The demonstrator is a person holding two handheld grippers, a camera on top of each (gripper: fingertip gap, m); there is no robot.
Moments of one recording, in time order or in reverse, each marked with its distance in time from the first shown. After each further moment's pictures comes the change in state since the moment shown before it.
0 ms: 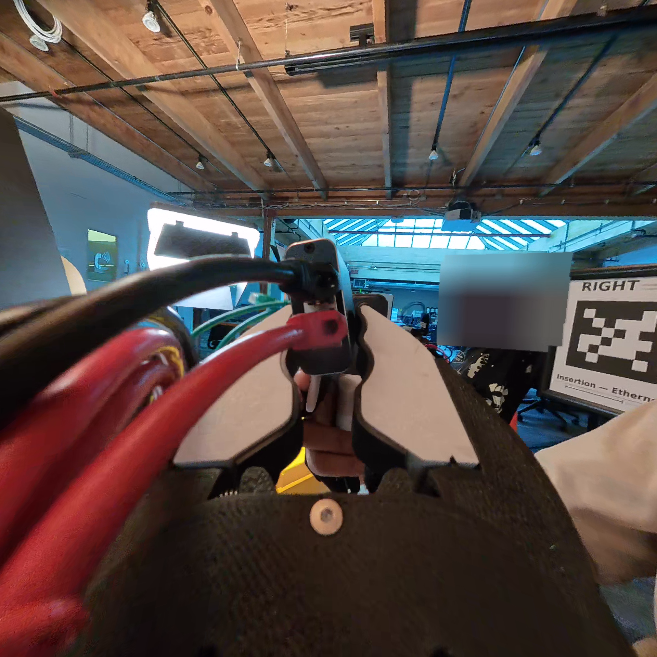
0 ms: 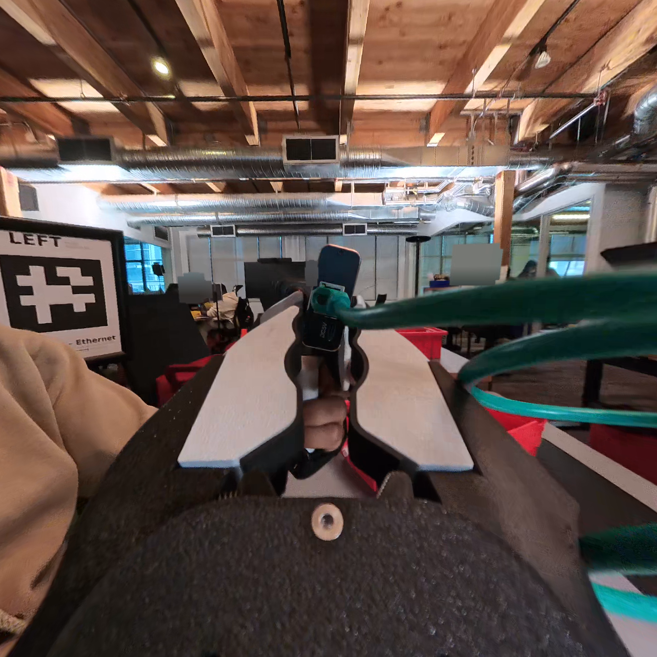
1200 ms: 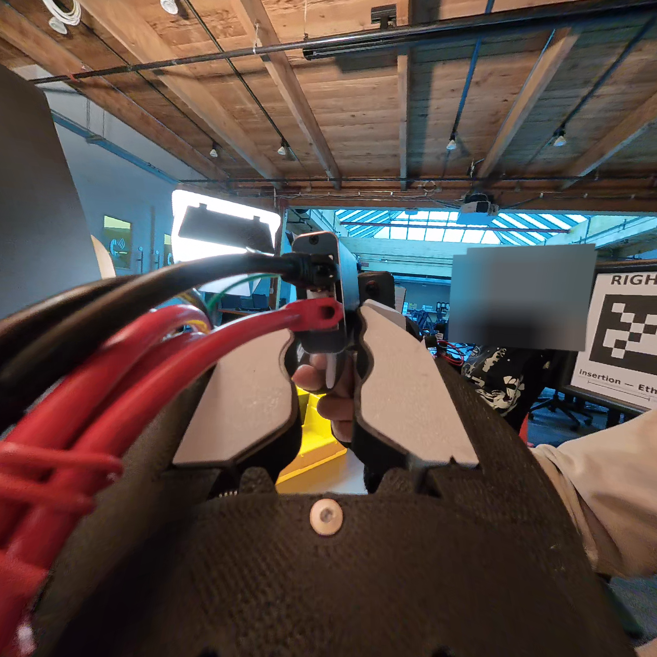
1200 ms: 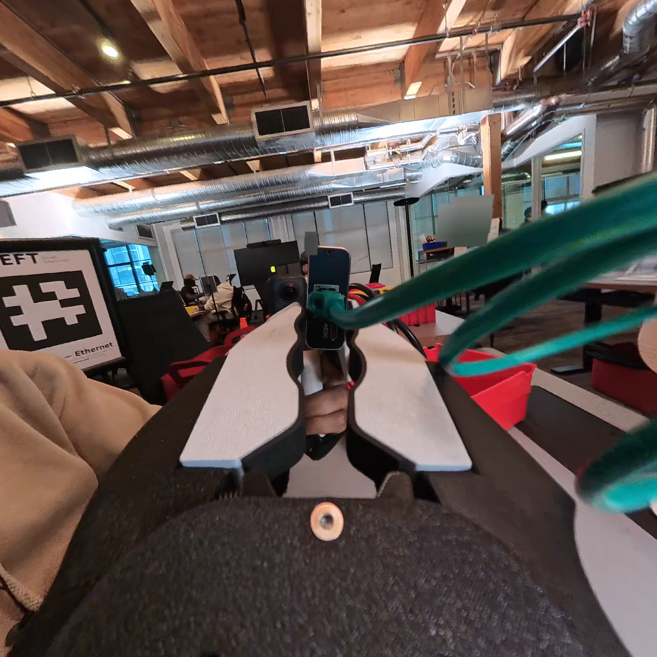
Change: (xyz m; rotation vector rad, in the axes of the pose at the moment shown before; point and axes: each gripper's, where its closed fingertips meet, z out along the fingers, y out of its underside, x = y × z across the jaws) left arm -0.026 0.014 -0.008 -0.030 -0.042 0.001; right arm 0.027 0.004 -0.012 -0.083 0.067 0.115
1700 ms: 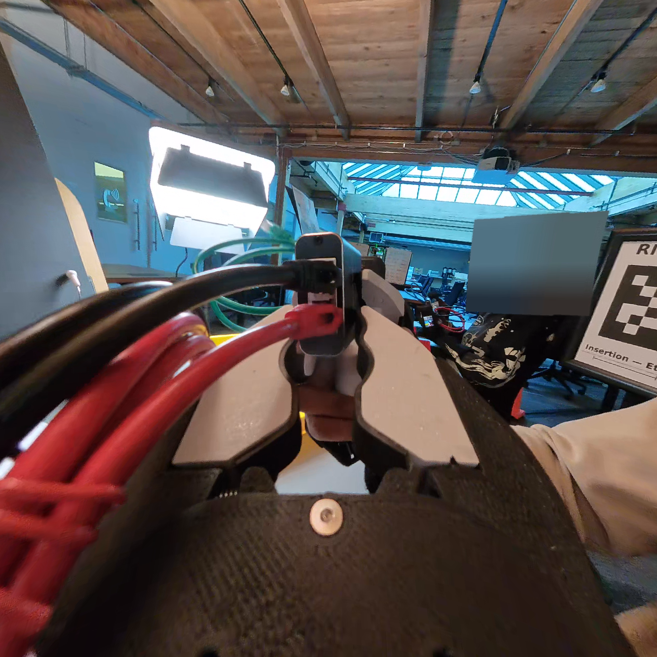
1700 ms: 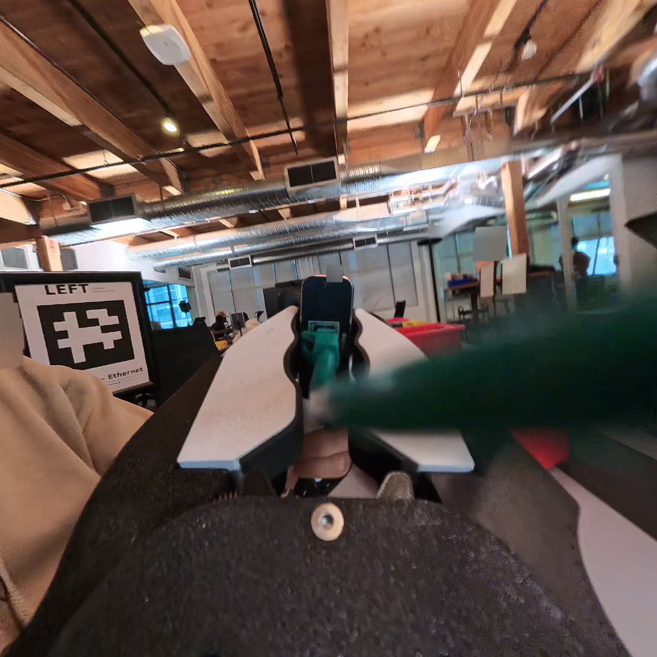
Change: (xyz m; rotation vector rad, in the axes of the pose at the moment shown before) left arm 0.008 0.031 0.017 -0.136 -0.025 -0.033; right arm 0.000 0.001 -0.003 0.132 -0.079 0.041
